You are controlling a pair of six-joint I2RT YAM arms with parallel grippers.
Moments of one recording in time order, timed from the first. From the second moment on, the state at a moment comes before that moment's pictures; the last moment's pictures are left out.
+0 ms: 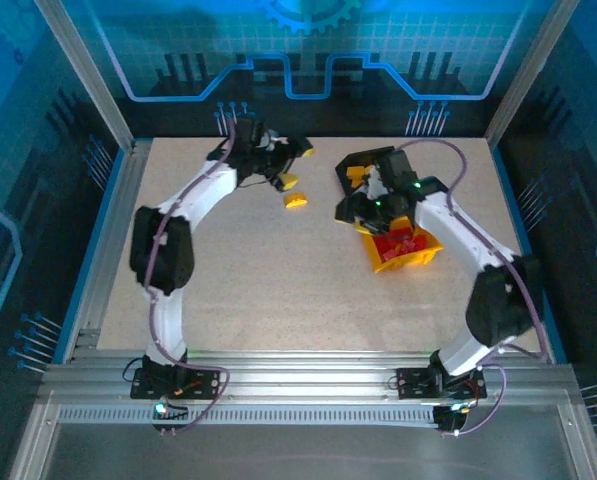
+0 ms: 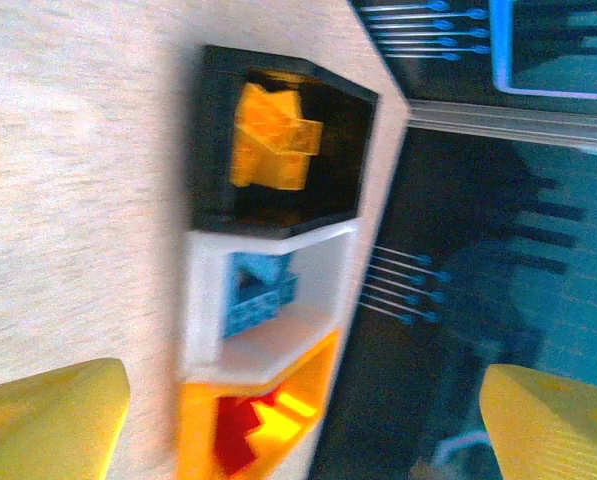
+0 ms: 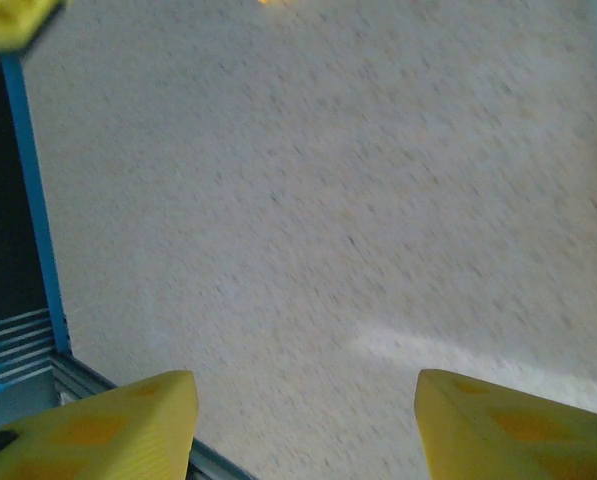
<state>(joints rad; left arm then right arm) -0.28 2.01 1.73 -0.41 0.59 -1.12 0.34 1.64 1.38 -0.78 -0.48 0.61</state>
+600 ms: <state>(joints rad) -0.25 1.31 1.06 -0.75 0.44 -0.86 0.43 2.62 2.47 -0.81 -0.53 0.65</state>
